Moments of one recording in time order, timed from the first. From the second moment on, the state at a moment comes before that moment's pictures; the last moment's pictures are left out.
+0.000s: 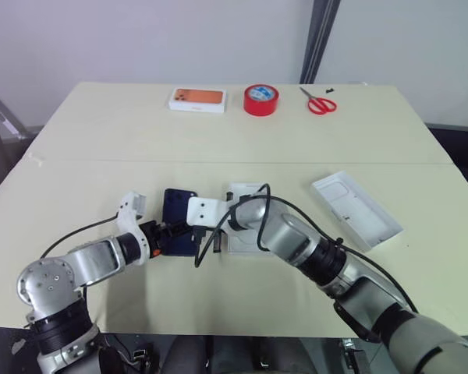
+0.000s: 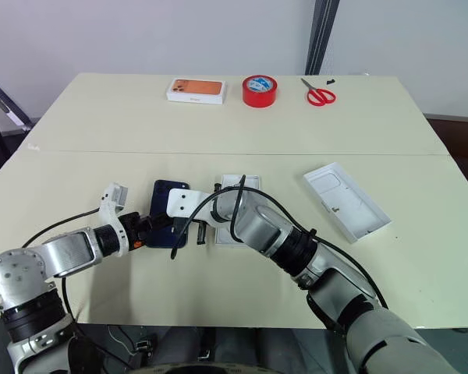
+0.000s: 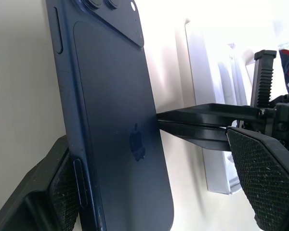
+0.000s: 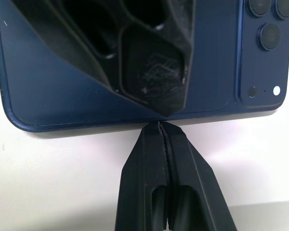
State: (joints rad) left arm -0.29 0.26 0.61 -0.29 -1.25 1.59 0.11; right arm -0.81 -0.22 0.73 0.06 -0.21 0.70 0.84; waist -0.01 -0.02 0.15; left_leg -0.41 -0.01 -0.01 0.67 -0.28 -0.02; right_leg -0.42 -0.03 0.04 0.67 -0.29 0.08
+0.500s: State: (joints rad) left arm -0.25 0.28 0.61 -0.18 -1.45 1.52 0.31; right arm -0.81 -0.27 0.68 -0.01 -0.21 0.70 0.86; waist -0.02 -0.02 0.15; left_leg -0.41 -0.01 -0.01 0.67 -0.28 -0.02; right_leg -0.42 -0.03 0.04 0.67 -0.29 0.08
